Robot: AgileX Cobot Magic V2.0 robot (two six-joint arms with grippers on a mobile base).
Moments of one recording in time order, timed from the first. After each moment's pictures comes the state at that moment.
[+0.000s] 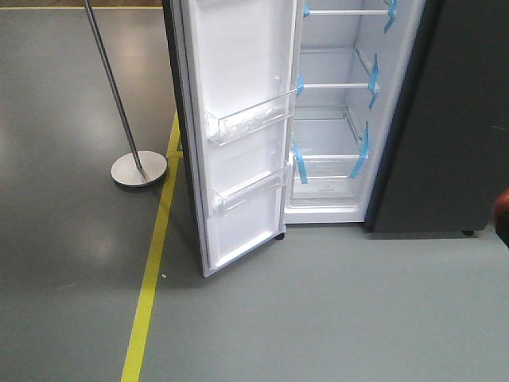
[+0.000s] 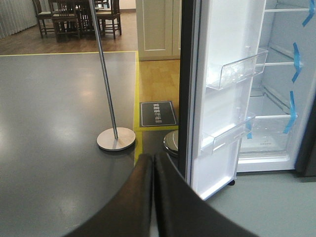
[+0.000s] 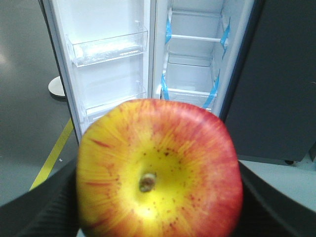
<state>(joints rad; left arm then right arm) 0.01 -0.01 0.03 0.04 0.23 -0.12 -0.05 0.62 -0.61 0.32 0.50 -0.34</state>
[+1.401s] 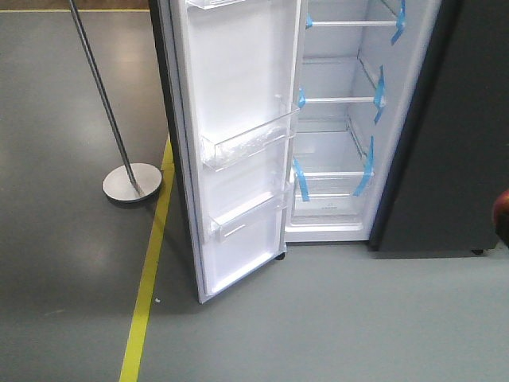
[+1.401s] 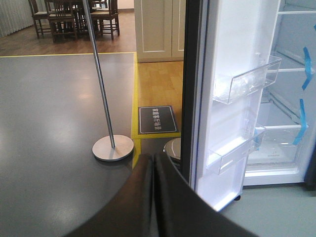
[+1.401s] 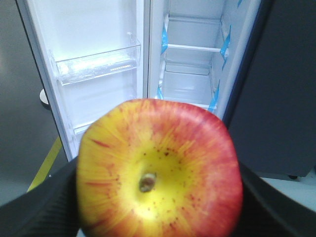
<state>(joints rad) 0.01 -0.01 0.03 0.04 0.23 -0.12 -0.05 0.62 -0.61 0.32 0.50 -0.34</state>
